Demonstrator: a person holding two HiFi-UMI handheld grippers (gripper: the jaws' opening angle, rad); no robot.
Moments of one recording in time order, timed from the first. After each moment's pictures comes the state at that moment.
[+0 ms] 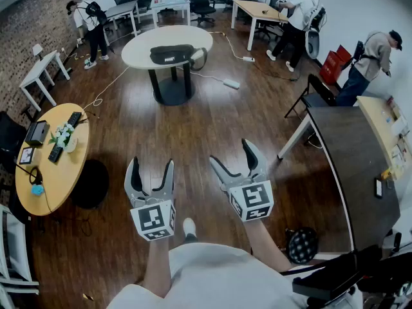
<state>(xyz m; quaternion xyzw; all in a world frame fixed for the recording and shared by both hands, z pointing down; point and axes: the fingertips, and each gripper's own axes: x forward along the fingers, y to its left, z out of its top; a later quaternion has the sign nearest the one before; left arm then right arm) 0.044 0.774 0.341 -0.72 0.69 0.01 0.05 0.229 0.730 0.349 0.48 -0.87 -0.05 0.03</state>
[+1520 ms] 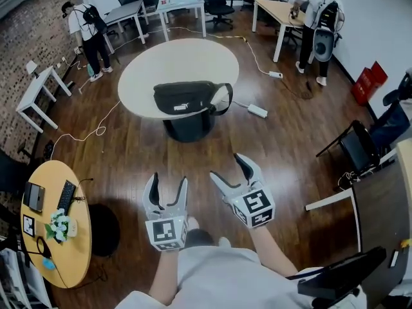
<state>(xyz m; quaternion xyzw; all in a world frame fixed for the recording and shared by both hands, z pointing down) -0.028 0.214 0.390 -0.75 0.66 -0.03 0.00 0.106 0.168 0.404 0.39 -0.92 0.03 0.08</state>
